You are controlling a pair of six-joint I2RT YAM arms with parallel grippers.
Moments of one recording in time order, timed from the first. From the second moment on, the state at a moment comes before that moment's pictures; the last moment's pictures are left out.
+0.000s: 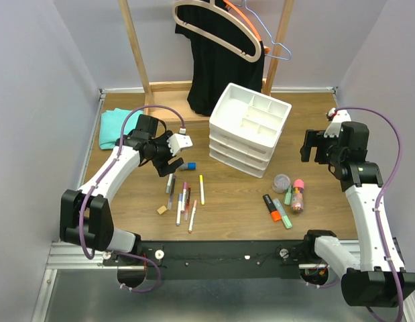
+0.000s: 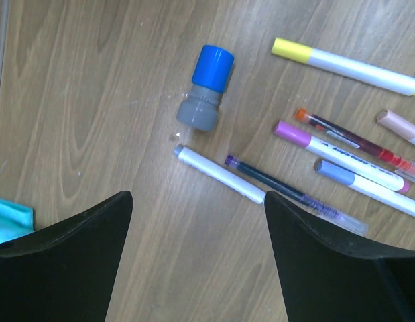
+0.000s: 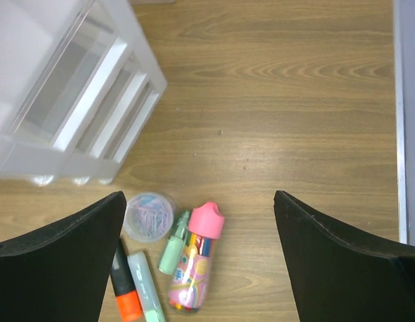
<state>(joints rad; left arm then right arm) -0.24 1.39 1.04 -0.68 0.44 0.86 -0.04 0.94 1.01 -0.66 -0.06 -0.02</state>
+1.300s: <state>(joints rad) -0.16 1.26 0.96 -0.58 0.53 0.27 -0.04 1.29 0.80 -0.65 -0.66 -1.11</state>
